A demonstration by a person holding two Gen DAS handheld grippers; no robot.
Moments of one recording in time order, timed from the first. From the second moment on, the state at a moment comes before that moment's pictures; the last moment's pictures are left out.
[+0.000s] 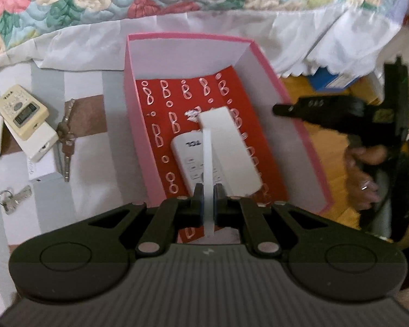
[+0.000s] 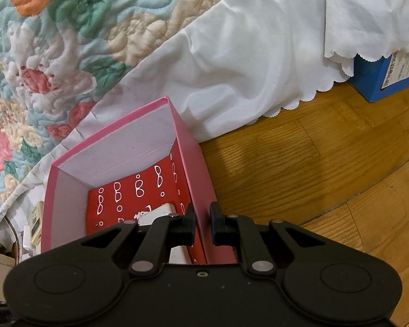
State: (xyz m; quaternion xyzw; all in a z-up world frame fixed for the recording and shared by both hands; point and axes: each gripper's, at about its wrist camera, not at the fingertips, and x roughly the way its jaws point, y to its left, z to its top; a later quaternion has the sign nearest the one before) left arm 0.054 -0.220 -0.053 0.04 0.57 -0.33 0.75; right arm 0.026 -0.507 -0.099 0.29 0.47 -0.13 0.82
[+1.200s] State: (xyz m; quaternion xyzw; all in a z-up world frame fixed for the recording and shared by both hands) left arm 0.143 -0.023 -0.124 -0.03 0.56 -0.18 0.81; right arm 0.030 -0.508 -0.101 0.27 0.48 -0.13 0.82
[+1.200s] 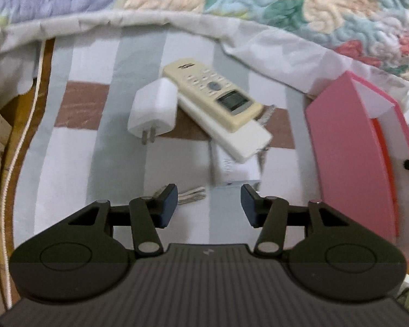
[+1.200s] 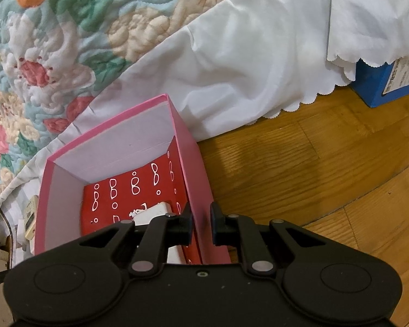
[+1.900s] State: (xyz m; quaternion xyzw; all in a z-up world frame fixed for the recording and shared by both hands) left arm 0.130 -0.032 -0.176 0.12 0.49 -0.18 0.84; right arm 0.030 -0.506 -0.102 0.26 0.48 -0.13 0.83
